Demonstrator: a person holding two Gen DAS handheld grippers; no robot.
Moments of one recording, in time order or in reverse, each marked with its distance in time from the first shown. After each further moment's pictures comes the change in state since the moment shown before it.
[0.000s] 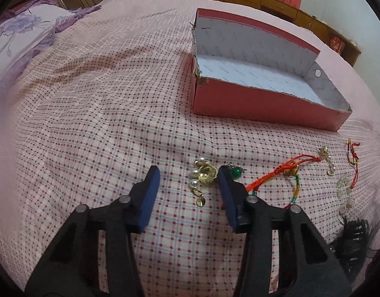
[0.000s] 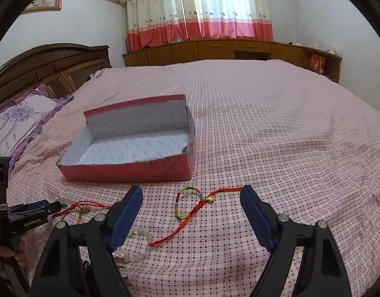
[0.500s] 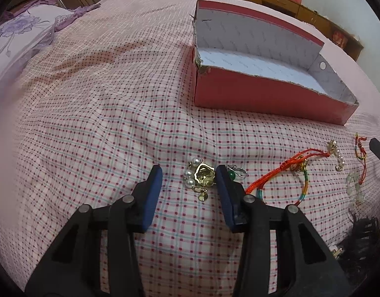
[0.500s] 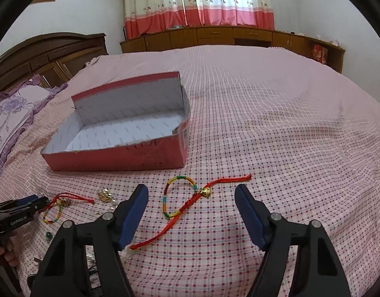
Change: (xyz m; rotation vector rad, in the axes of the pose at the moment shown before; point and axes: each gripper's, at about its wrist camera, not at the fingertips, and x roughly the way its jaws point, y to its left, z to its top) left arm 0.015 0.000 0.004 0.039 0.012 0.047; right arm 0.039 -0.007 -0.009 0.000 0.080 -0.008
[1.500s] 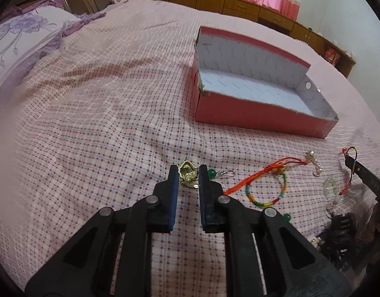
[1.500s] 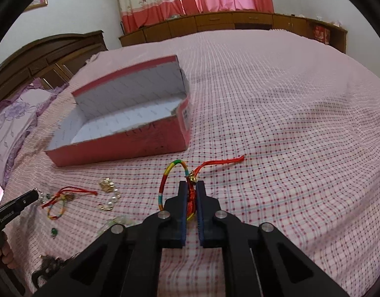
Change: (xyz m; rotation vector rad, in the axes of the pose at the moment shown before) left arm -0.061 0.041 -0.024 -0.026 -0.115 -0.050; right arm 0.004 -0.005 -0.010 0.062 0.058 0.069
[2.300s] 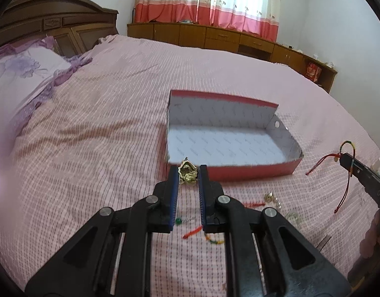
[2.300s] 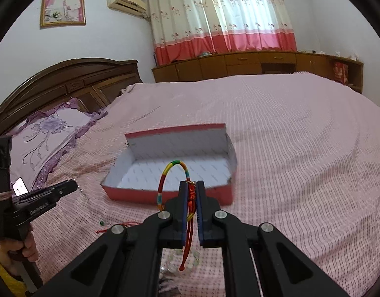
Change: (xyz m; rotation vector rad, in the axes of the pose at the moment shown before) left arm -0.053 -0.038 0.051 0.053 -0.154 -0.070; right arm -0.080 0.051 0.038 -0.095 -0.214 0.135
